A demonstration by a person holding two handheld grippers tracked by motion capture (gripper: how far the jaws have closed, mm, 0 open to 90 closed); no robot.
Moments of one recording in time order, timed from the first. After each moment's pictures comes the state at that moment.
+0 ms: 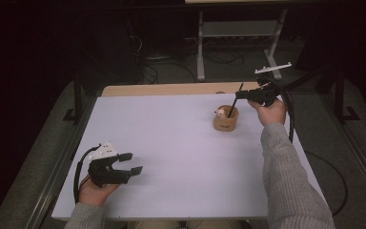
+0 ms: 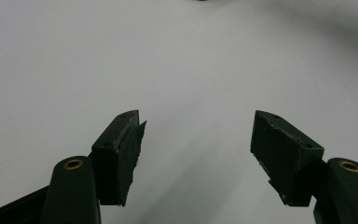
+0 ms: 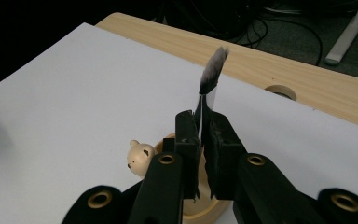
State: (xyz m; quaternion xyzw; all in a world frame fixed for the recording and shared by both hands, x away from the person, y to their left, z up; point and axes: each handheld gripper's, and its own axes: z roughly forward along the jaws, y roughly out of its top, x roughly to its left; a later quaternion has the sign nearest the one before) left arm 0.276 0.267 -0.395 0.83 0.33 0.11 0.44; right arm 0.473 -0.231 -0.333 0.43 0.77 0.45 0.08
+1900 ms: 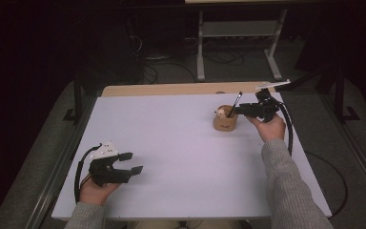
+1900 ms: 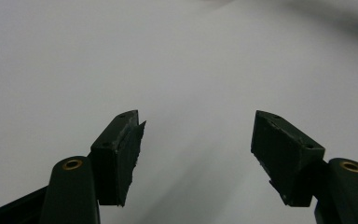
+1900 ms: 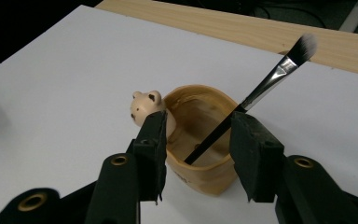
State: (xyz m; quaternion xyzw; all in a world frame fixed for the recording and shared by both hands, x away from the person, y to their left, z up) left arm 0.278 0.267 -0.396 0.83 0.33 0.11 0.43; right arm 0.445 -0.231 -0.369 0.45 0.77 0.45 0.07
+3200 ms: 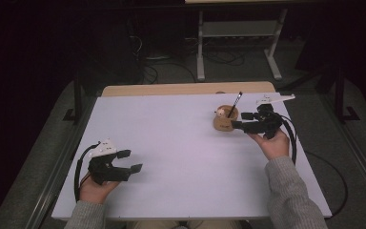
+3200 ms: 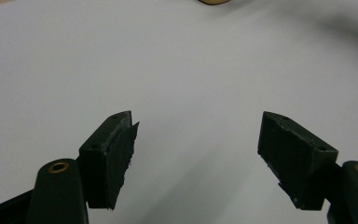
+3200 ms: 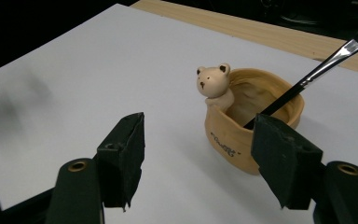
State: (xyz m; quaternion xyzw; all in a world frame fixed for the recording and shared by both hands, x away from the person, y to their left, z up) left arm 0.282 0.268 -0.393 0.82 0.34 0.12 0.44; right arm 0.389 -0.222 -0.367 0.40 0.78 0.47 0.09
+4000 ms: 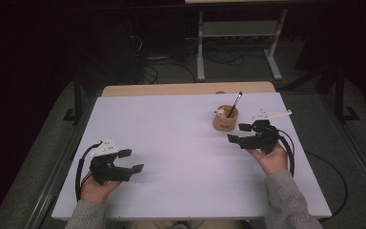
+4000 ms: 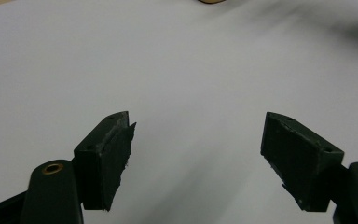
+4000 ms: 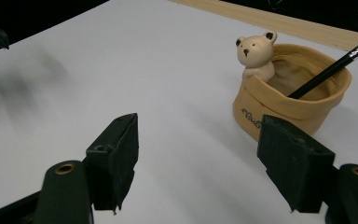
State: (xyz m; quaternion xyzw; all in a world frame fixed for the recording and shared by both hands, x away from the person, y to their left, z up) left arm 0.283 0.264 -0.393 0.83 0.33 0.12 0.43; right arm 0.352 -0.210 -0.383 0.37 0.79 0.47 0.11
